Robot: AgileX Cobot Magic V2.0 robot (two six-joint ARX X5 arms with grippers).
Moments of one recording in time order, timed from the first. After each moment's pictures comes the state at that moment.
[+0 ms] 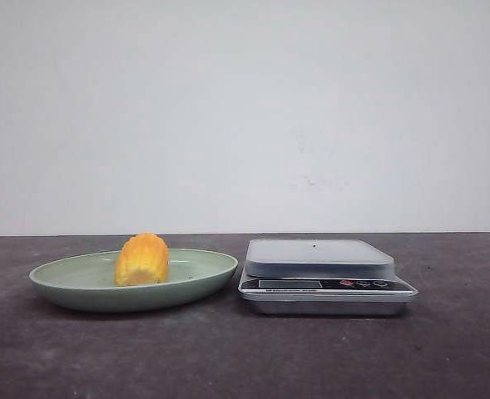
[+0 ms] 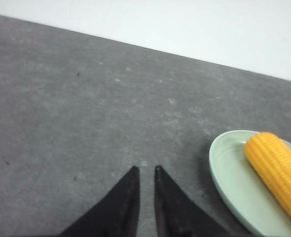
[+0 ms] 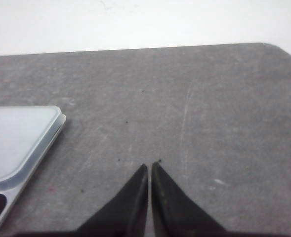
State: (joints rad) left arm -0.04 0.01 0.04 -0.21 -0.03 -0.26; right arm 0.01 0.01 0.02 -0.18 -0.06 0.14
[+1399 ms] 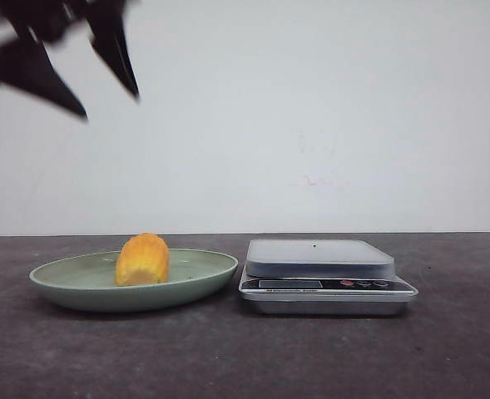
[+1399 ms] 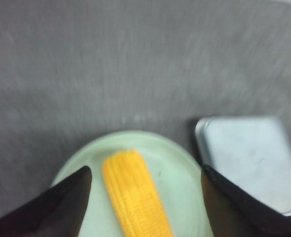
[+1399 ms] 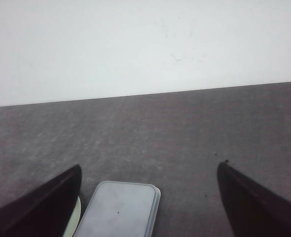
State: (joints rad) left arm -0.41 1.37 1.11 -0.41 0.02 -0.34; right arm 0.07 0.69 1.03 -0.58 -0.24 0.23
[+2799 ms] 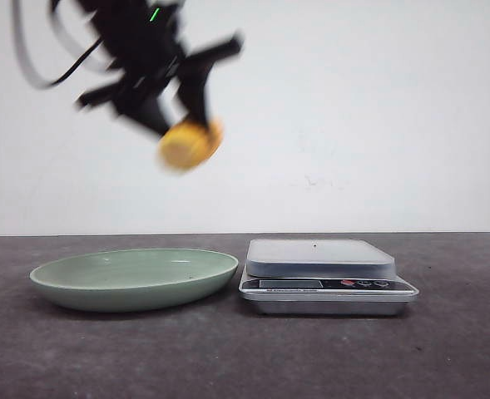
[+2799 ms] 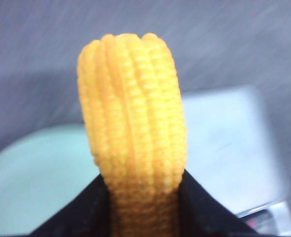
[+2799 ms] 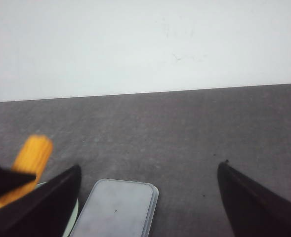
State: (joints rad) left arm -0.66 1.57 1.31 -0.40 -0.08 -0.39; right arm 0.07 0.69 1.03 -0.58 -0.24 0.21
